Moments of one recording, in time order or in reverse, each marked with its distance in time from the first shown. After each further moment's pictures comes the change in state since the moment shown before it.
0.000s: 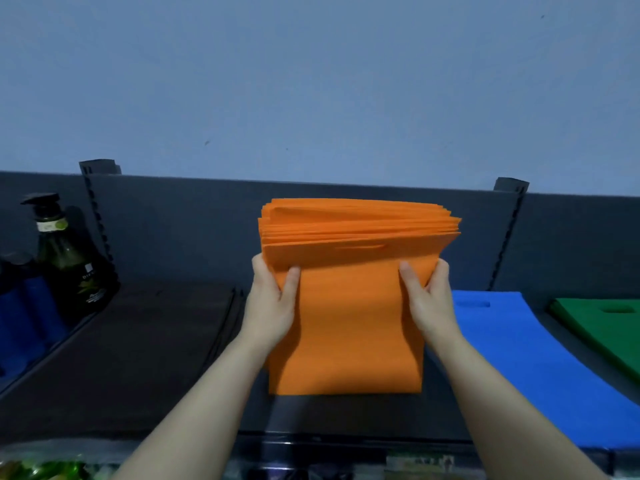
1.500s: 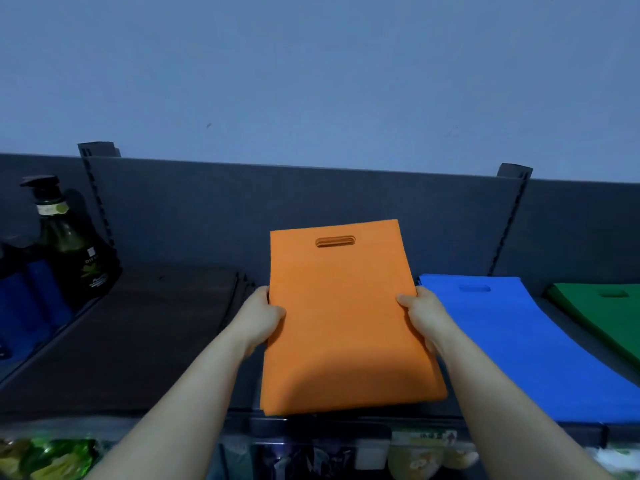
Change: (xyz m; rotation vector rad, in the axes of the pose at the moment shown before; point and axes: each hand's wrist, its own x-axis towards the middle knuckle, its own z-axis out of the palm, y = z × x) left_hand -0.008 -0.042 -0.023 0.044 -0.390 -0.544; right_hand -0.010 0.034 0.006 -0.147 -0.229 0.514
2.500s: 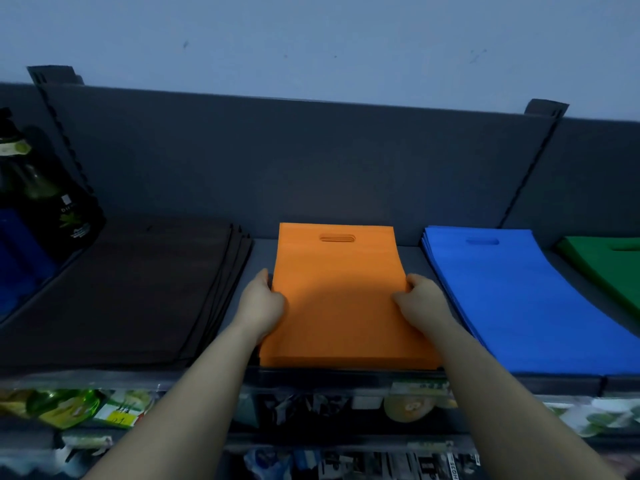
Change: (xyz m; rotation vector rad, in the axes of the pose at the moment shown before) left_hand 0.000 -0.047 0.033 0.067 0.084 -0.069; right_hand -0.015 0.047 0.017 -0.506 0.048 -0.032
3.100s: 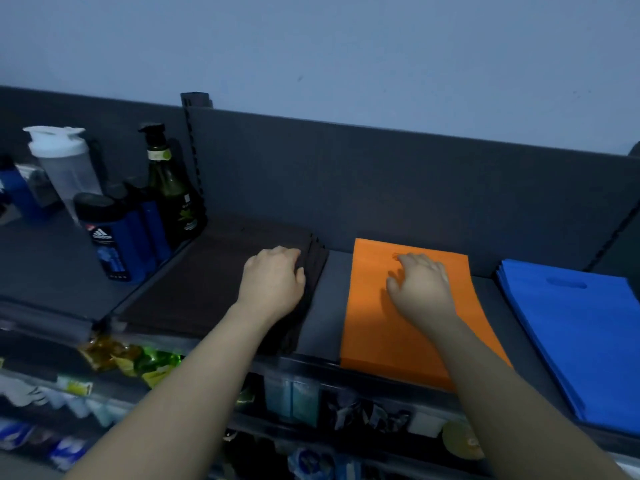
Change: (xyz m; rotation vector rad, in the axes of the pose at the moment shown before) left_hand -0.027 -0.006 -0.115 0.766 0.409 0.402; right_hand -0.030 -0.117 0.052 -0.476 0.113 -0.498
